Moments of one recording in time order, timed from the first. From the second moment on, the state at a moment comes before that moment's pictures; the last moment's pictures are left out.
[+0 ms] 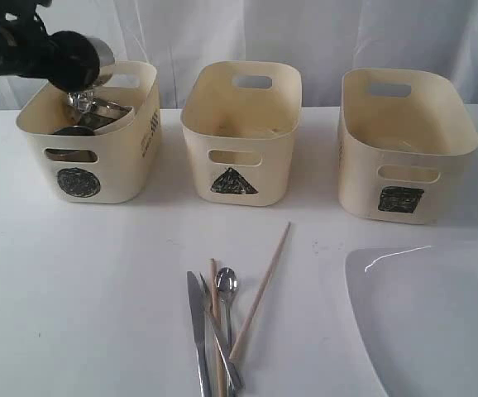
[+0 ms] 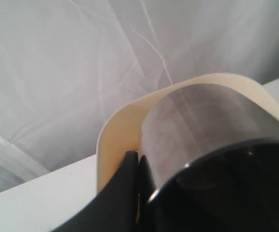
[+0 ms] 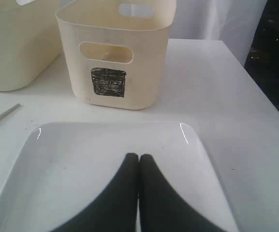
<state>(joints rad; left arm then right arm) -0.16 1.84 -1.43 0.20 0.02 0.10 -0.15 0.01 0.00 0.05 0.36 -0.05</state>
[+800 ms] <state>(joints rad) -0.18 1.95 -1.77 -0.41 0.57 0.65 -0.15 0.01 0.00 0.05 0.36 -0.05</state>
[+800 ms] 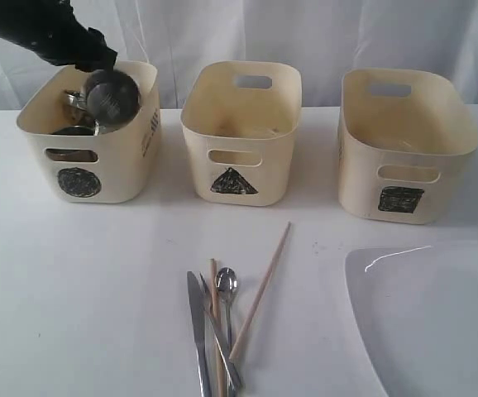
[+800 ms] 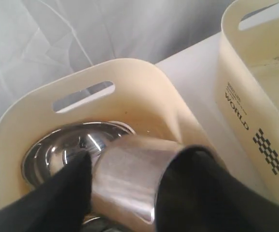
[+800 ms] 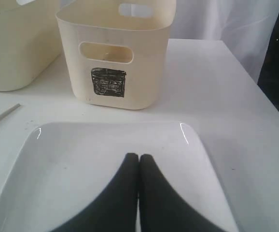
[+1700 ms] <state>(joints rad) -0.17 1.71 -1.57 -0.15 0.83 0.13 -0.15 0.01 0.00 0.05 0.36 -0.05</state>
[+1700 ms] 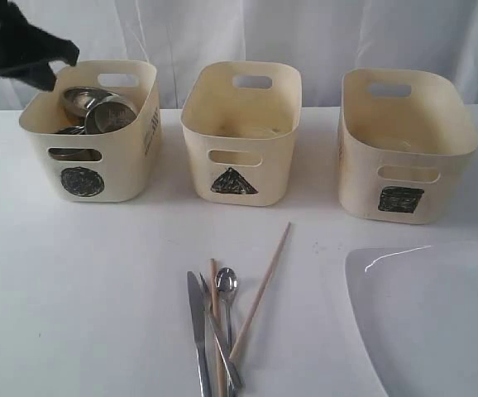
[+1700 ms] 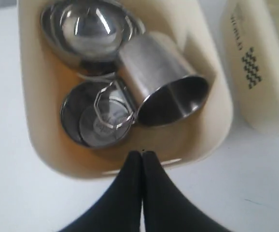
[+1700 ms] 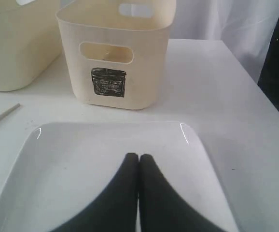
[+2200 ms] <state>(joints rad) 0.00 0.70 -0.67 -0.06 0.46 0.14 -0.15 0.01 0.00 0.05 0.36 -0.05</state>
